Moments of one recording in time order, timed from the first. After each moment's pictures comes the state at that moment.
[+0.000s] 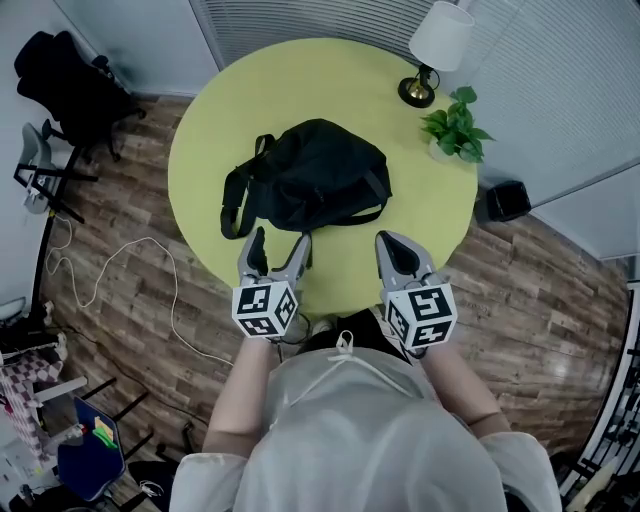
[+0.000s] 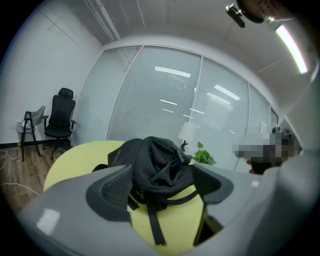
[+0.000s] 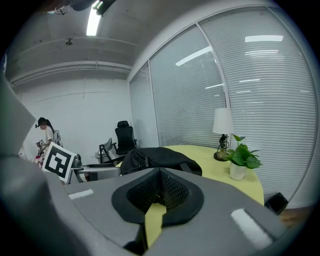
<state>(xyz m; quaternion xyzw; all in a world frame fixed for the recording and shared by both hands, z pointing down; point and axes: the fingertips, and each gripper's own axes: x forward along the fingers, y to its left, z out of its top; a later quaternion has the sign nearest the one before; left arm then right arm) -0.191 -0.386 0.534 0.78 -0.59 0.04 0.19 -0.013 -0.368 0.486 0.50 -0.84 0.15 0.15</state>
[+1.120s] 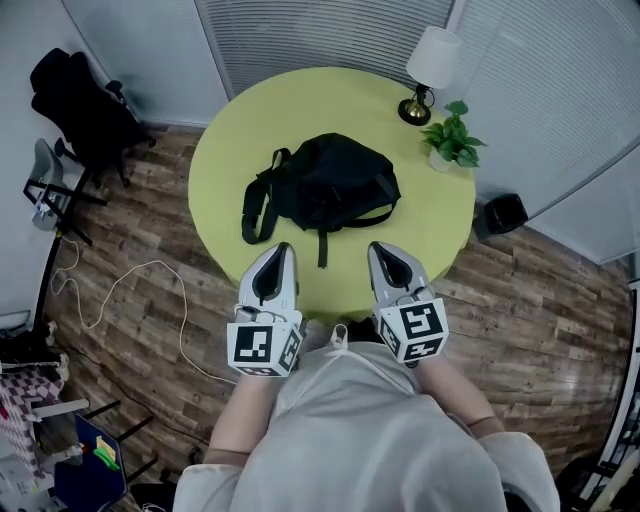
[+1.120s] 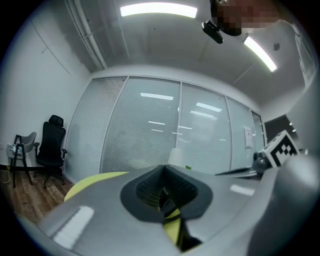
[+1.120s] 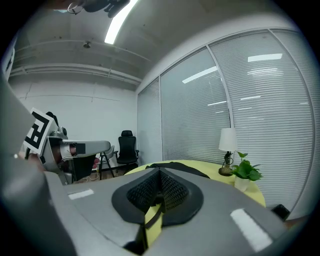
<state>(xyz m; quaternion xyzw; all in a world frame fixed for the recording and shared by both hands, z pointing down) -0.220 -0.293 0.403 0.82 -0.57 -0.03 0.05 -0.073 -0.300 0.443 0.52 -0.85 0.07 0.09</state>
